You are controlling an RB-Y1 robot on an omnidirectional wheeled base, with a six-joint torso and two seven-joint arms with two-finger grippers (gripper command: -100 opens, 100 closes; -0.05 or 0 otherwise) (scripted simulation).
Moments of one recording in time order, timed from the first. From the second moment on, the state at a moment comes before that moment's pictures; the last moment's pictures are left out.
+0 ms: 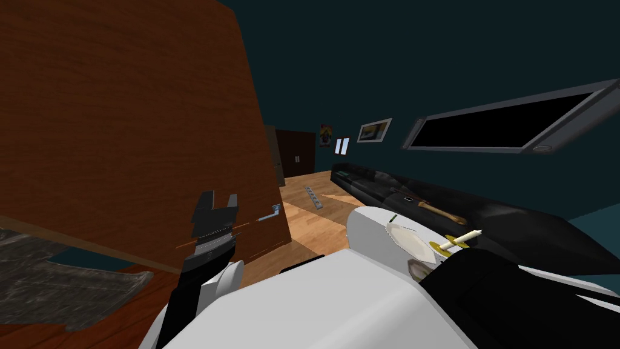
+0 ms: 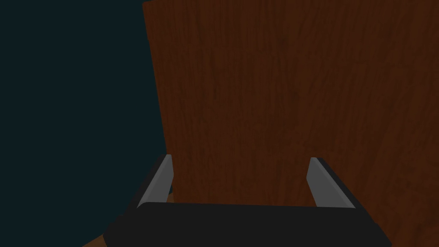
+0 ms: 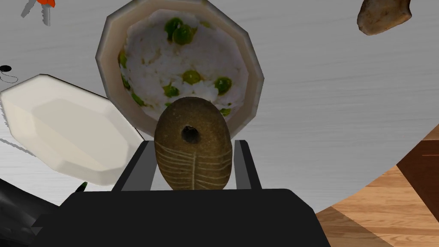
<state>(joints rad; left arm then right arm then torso) 0.47 -0.05 0.02 -2.32 -0.07 -0.47 0.05 0.30 -1.17 0.67 -0.27 0.53 -0.86 0.14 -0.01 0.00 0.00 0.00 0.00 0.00</state>
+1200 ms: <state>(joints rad) 0.47 -0.05 0.02 -2.32 -0.07 -0.47 0.05 0.34 -1.25 0.67 -0.34 0.53 -0.86 0.08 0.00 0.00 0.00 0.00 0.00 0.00</state>
